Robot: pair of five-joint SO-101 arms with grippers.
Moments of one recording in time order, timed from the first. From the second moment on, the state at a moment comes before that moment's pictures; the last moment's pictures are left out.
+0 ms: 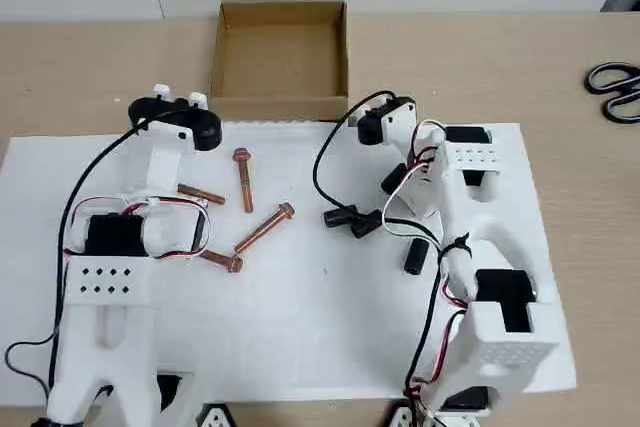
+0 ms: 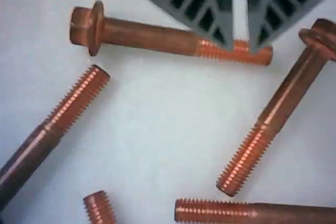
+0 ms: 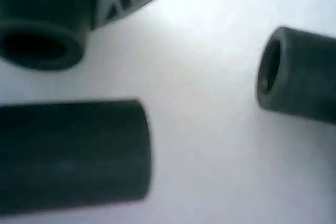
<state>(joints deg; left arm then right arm) -3.0 -38.2 40.0 74.9 -7.0 -2.3 15.1 12.0 64.2 38.3</state>
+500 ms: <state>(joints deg) -3.0 -38.2 40.0 74.9 -7.0 -2.5 -4.5 13.0 74.1 30.9</state>
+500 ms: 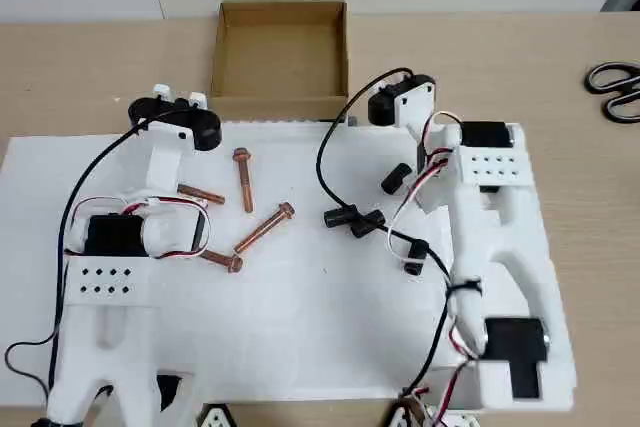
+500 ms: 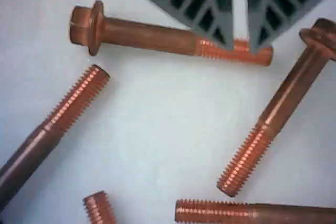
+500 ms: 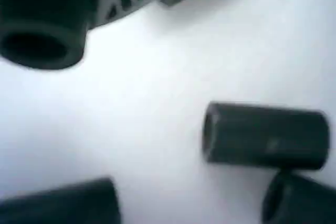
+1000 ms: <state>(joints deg) -2.4 -12.9 23.9 76.8 -2.8 8.3 -17.8 14.7 88.6 26.2</state>
